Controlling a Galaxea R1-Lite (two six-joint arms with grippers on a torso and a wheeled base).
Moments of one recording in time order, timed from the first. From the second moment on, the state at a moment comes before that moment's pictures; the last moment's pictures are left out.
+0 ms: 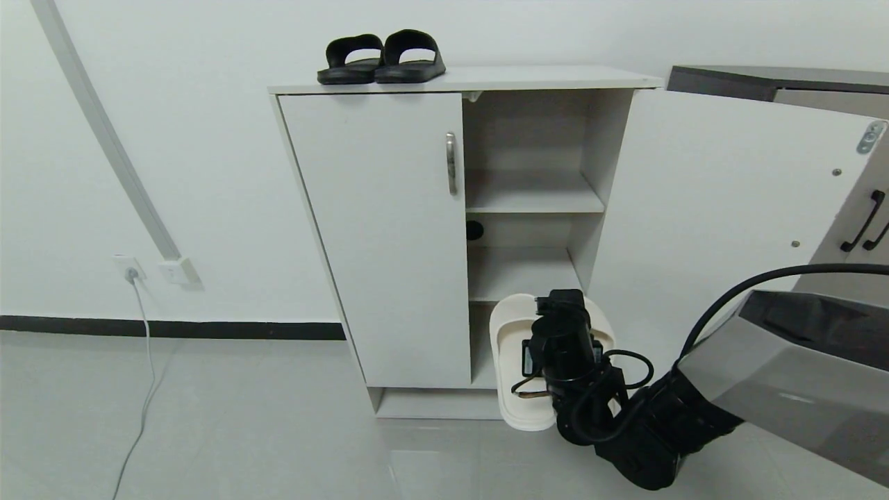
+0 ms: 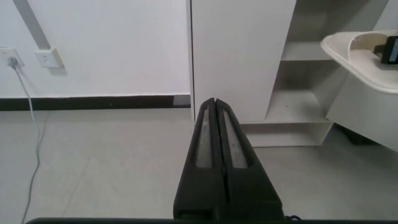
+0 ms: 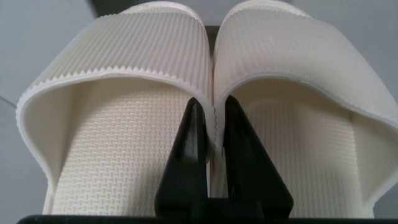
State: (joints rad) left arm 0.00 0.00 0.00 0.00 0.00 0.01; right arm 0.76 2.22 -0.99 -0.88 -0.77 0.27
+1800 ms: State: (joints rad) left arm 0.00 0.00 0.00 0.00 0.00 0.01; right arm 0.74 2.34 -1.00 -0.98 -0.67 0.26
